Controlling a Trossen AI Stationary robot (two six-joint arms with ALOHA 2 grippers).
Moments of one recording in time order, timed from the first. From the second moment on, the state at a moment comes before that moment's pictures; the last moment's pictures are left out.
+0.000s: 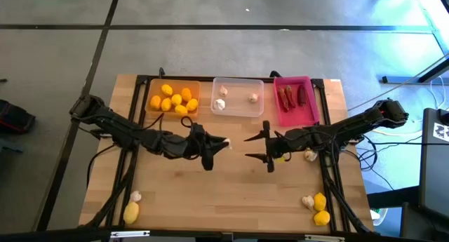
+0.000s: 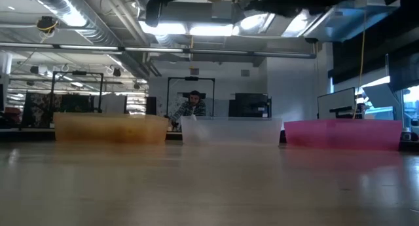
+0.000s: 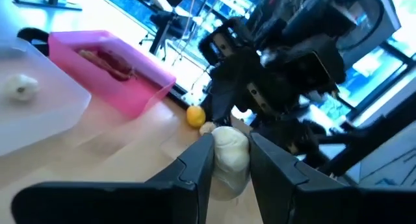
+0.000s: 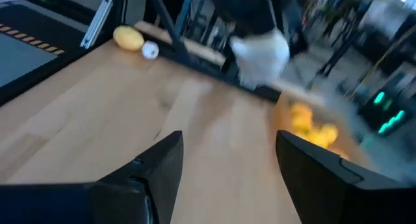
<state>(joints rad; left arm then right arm) -0.32 1.44 0.86 0.43 -0.61 -0.65 0.28 1.21 0.69 0.28 0.22 -0.32</state>
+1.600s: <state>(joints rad) -0.27 1.60 0.86 0.75 -0.61 -0.60 0.28 1.30 0.69 0.54 0.28 -0.74</state>
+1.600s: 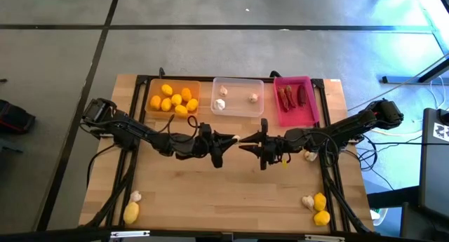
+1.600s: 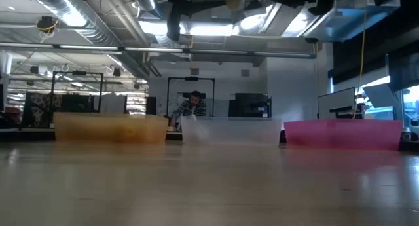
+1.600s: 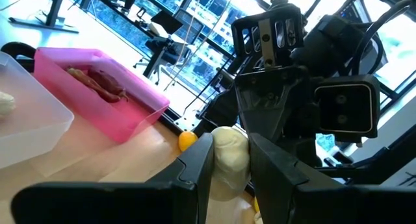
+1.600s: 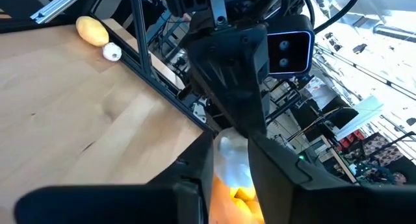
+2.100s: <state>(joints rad) -0.27 1.60 0.86 0.75 -0.62 -0.61 0.28 1.30 0.69 0.54 0.30 -0.71</state>
